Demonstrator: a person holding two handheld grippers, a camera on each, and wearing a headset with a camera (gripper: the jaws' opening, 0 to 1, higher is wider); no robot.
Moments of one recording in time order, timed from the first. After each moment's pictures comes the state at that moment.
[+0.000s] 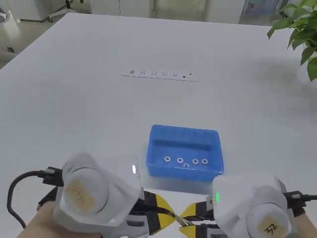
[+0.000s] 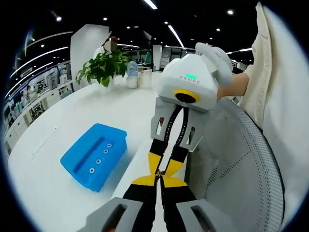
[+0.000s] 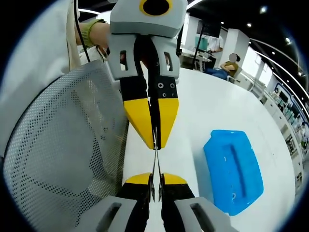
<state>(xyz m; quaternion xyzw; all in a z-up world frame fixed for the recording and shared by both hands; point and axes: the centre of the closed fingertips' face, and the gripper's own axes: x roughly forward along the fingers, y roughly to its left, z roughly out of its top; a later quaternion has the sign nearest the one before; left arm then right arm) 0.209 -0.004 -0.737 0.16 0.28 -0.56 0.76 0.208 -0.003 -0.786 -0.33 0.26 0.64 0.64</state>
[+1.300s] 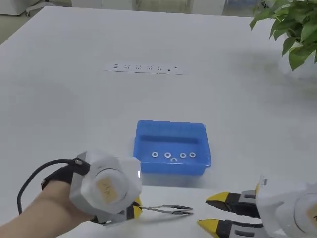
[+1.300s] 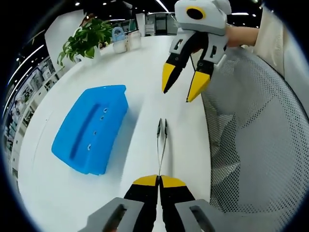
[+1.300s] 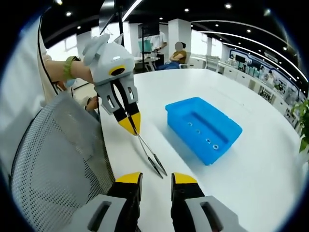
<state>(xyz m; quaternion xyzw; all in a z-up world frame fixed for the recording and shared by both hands) 0.236 0.034 -0.817 0.33 0.36 -0.55 0.67 0.228 -0.065 -0.777 -0.18 0.32 0.50 0.79</state>
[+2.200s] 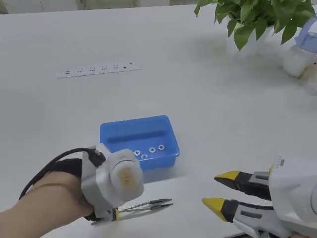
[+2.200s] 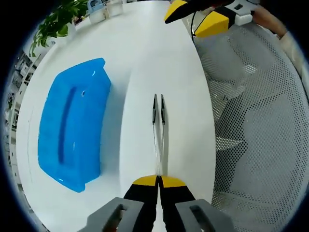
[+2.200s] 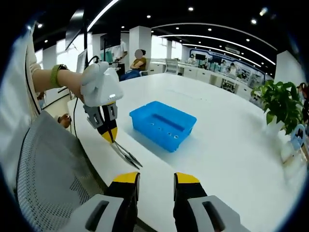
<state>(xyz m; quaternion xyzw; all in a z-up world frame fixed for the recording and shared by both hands) 0.237 0.038 -0.834 0.42 0.49 -0.53 0.55 0.232 -0.122 -0.749 -0.13 0.30 0.35 0.88</state>
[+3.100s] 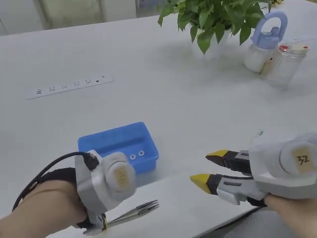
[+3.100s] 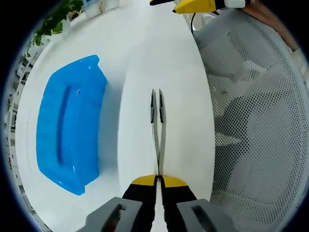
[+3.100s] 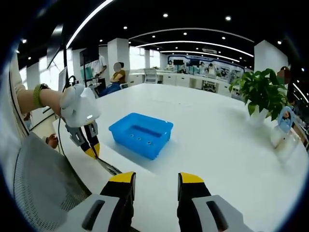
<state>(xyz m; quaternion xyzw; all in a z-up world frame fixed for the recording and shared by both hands) 0.235 0.041 -0.832 0.43 0.50 -0.53 0.54 0.253 -0.145 -0.735 -0.07 0.27 0.28 0.92</state>
